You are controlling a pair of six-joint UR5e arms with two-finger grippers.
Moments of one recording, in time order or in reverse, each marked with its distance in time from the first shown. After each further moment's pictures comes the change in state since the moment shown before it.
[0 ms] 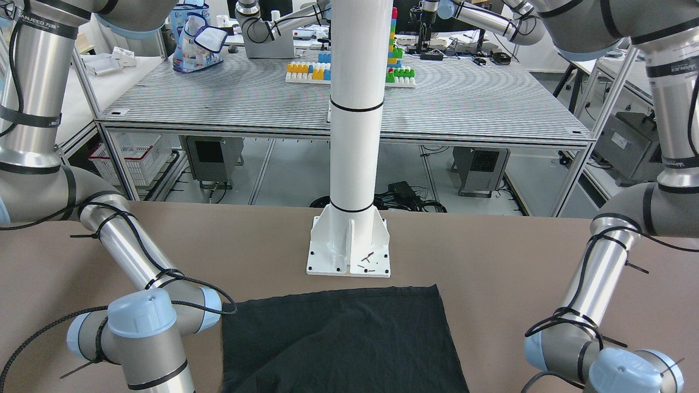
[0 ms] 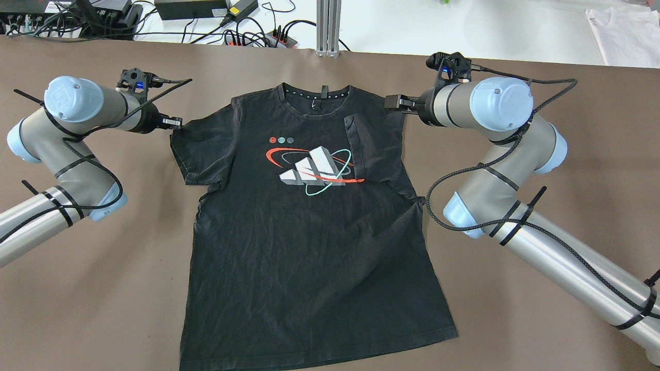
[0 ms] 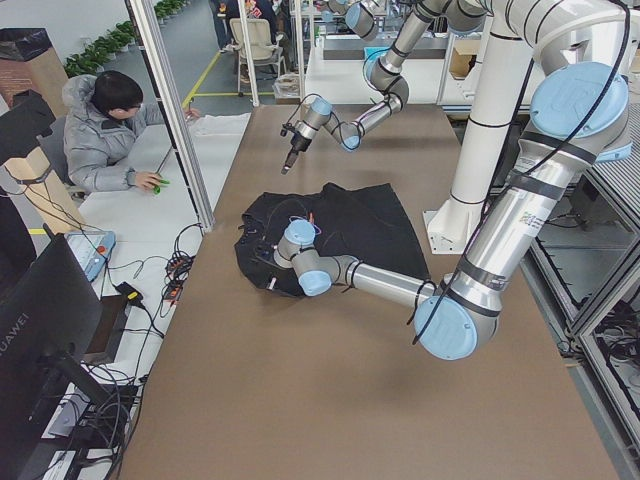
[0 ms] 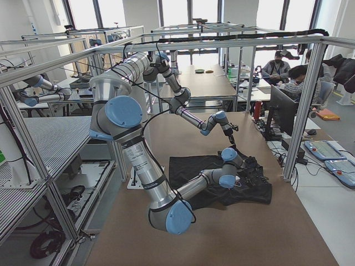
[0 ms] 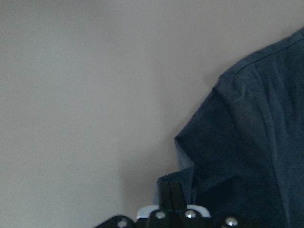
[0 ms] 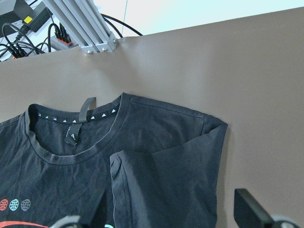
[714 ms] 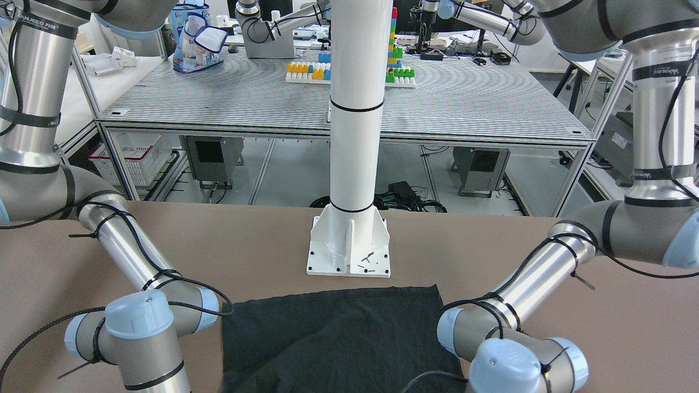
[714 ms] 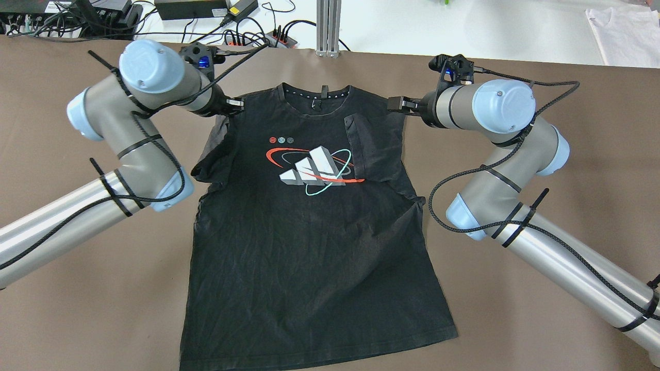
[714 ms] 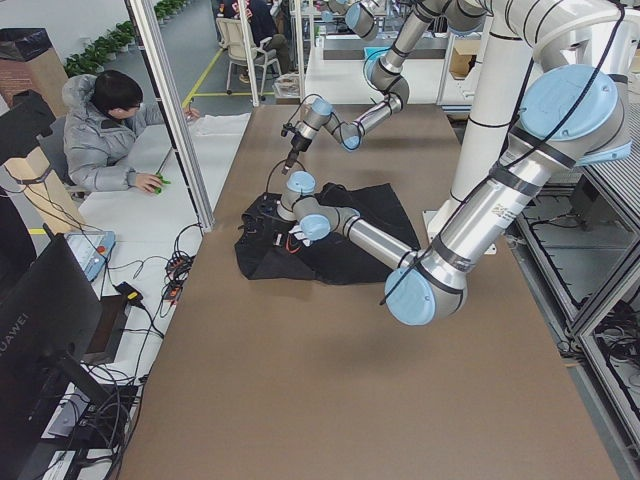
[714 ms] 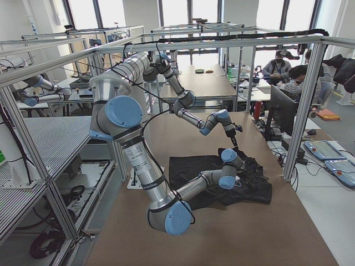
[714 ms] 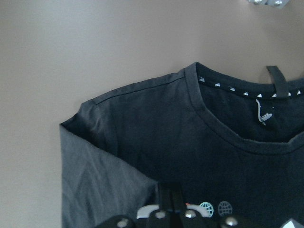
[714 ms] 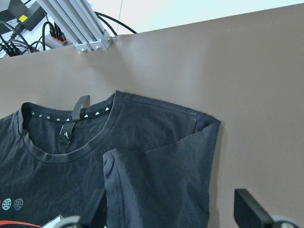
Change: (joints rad) left arm 0.093 -0.289 0.061 0.277 0.086 -0.191; right arm -0.001 -0.013 0.001 0.005 -0.003 0.001
